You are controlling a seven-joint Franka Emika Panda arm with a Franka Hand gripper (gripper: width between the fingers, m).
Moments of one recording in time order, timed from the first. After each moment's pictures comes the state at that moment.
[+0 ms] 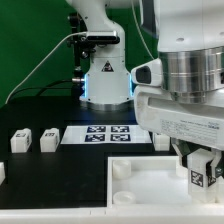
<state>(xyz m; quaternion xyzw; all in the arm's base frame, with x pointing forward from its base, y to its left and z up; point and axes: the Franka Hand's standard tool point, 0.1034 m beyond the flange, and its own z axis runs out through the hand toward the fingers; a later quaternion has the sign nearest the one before) 0.637 0.110 0.073 -0.88 0.47 0.01 0.05</state>
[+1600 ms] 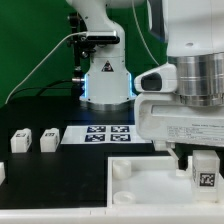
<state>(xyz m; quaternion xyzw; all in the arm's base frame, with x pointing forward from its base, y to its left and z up) 0.633 0.120 0.068 -0.98 0.17 -0.01 0.05</state>
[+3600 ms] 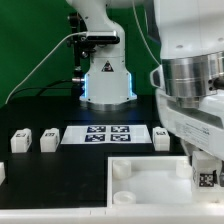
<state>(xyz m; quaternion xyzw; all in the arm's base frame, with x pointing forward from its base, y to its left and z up) 0.636 0.118 0.067 -0.86 0.50 0.00 0.08</state>
